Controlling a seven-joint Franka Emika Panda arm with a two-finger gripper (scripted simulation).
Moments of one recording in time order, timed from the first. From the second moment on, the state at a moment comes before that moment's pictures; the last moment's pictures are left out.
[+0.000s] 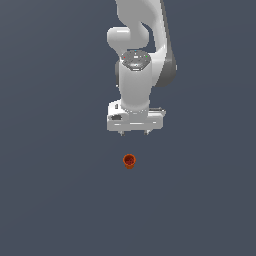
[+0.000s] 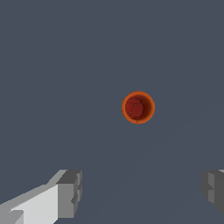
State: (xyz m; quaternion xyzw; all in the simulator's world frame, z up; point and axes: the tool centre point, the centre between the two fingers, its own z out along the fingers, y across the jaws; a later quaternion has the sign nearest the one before) arm -0.005 0.026 0.187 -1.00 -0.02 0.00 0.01
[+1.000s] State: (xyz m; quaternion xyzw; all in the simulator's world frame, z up) arm -0.003 0.015 0.182 -1.00 0.01 0.00 0.01
